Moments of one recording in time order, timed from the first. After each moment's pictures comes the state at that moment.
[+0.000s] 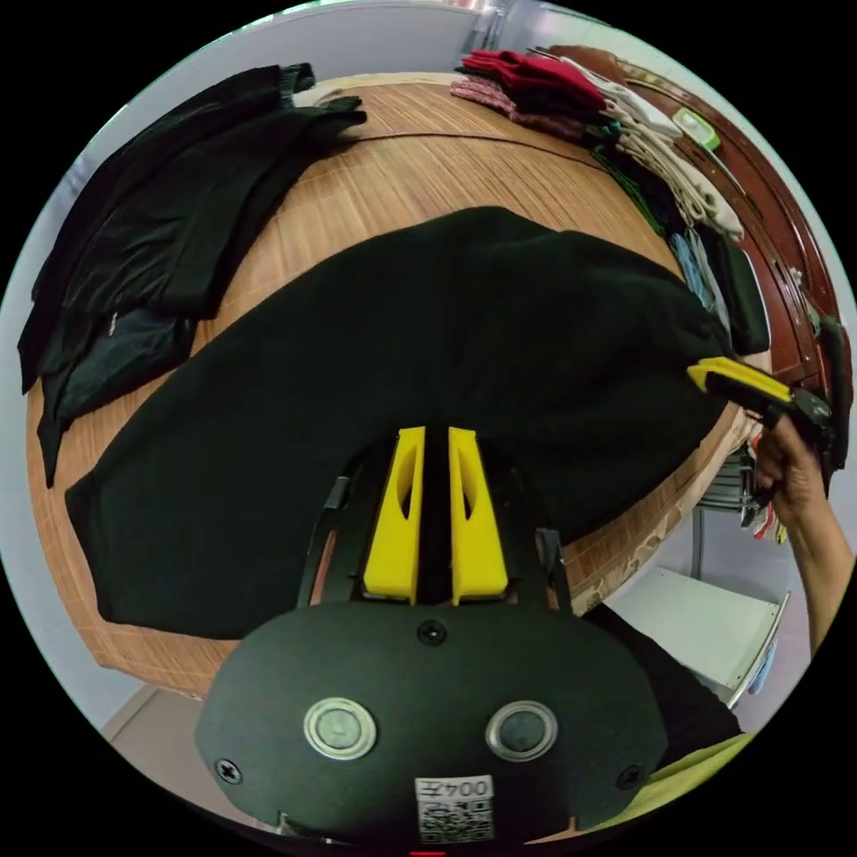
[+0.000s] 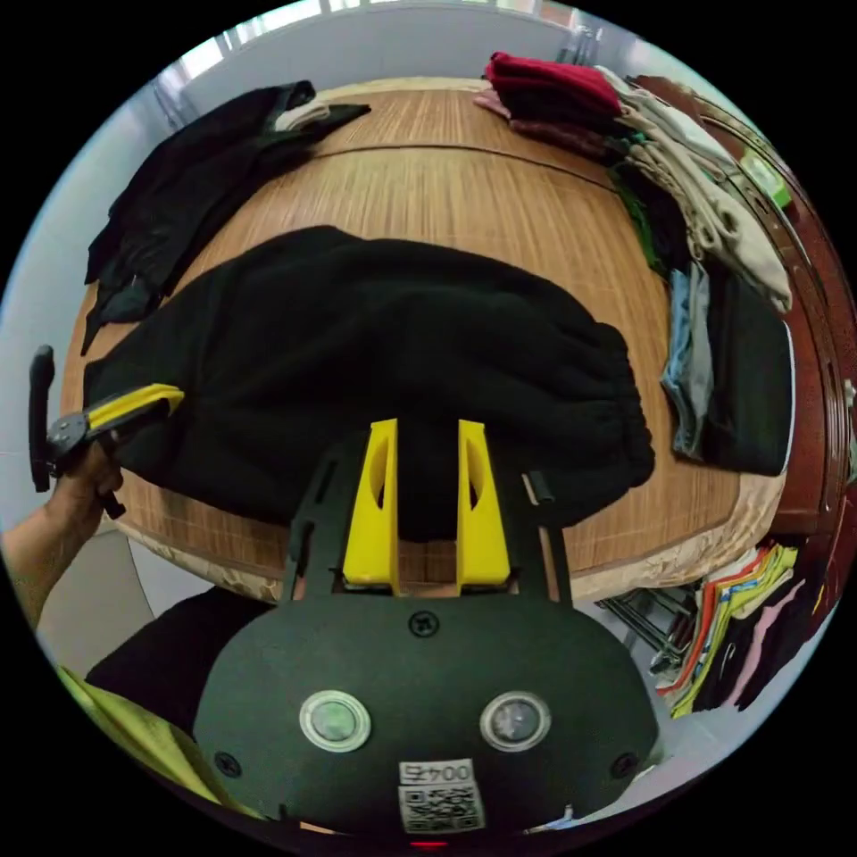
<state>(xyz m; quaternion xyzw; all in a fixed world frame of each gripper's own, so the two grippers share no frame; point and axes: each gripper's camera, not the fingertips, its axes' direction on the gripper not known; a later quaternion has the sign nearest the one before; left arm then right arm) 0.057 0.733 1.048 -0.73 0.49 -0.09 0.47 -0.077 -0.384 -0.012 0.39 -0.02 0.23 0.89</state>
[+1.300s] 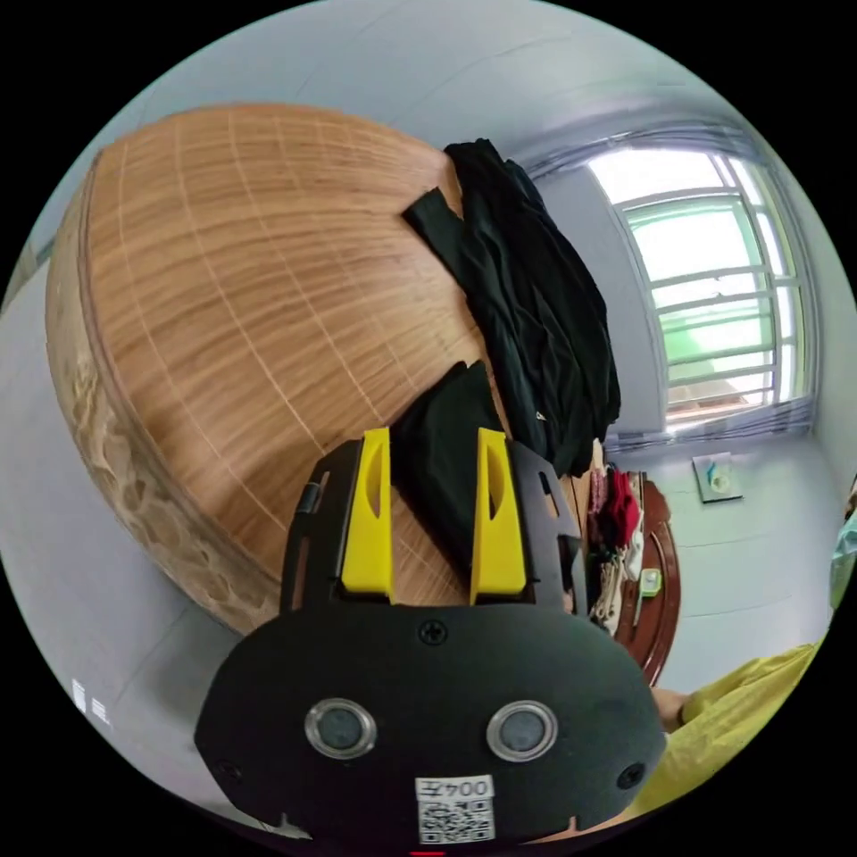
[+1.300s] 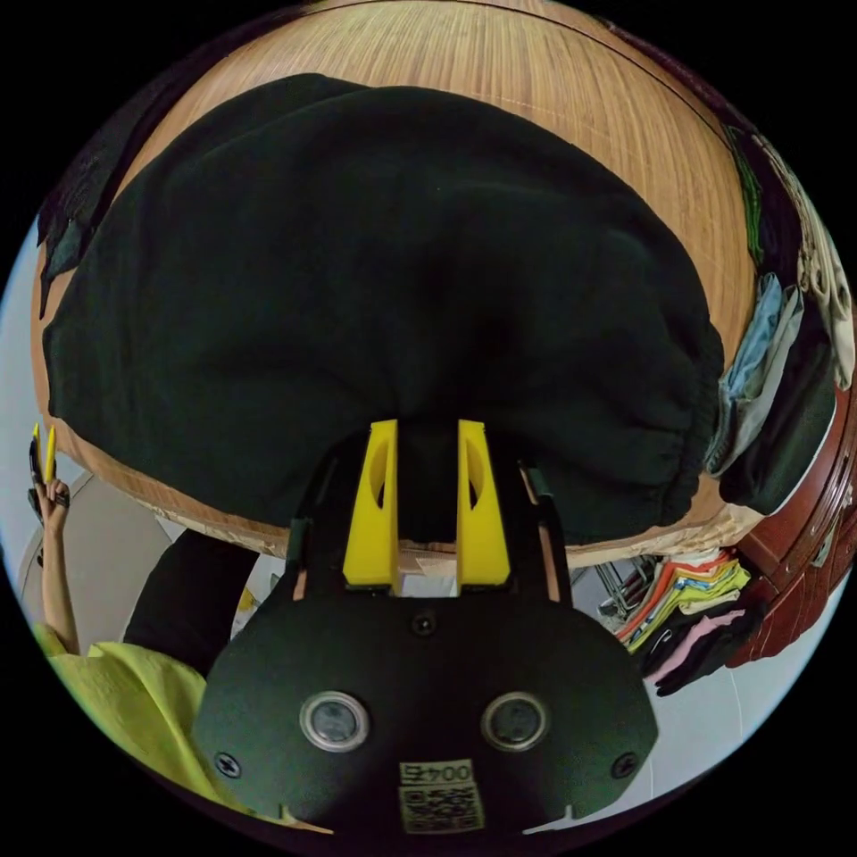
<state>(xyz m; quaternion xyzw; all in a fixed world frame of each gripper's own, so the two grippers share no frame) -0.452 1.156 0.855 -0.68 0.09 -0.59 0.42 -0.076 -0.722 -0.014 0.17 -0.04 0.19 0.97</state>
